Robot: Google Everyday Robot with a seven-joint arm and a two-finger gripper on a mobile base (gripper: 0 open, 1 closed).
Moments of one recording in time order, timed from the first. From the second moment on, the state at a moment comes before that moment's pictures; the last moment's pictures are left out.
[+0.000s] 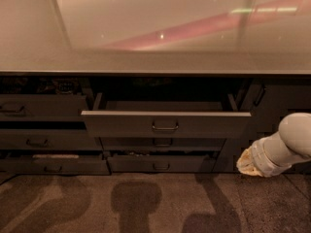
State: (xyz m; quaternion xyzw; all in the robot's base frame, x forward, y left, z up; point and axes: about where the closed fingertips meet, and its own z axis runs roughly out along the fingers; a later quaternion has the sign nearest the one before) arm 0.455 -0.295 0.628 -0.74 0.65 -0.02 0.15
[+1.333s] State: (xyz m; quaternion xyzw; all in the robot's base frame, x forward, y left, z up) arm 0.531 -0.276 0.734 -0.73 0.64 0.06 0.23
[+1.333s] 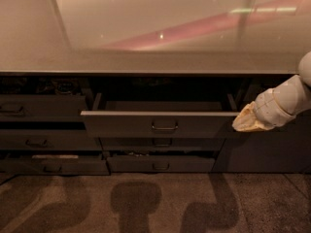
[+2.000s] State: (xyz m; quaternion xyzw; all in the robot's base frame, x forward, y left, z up) arm 0.528 -0.273 0.729 -0.73 0.64 0.07 0.23
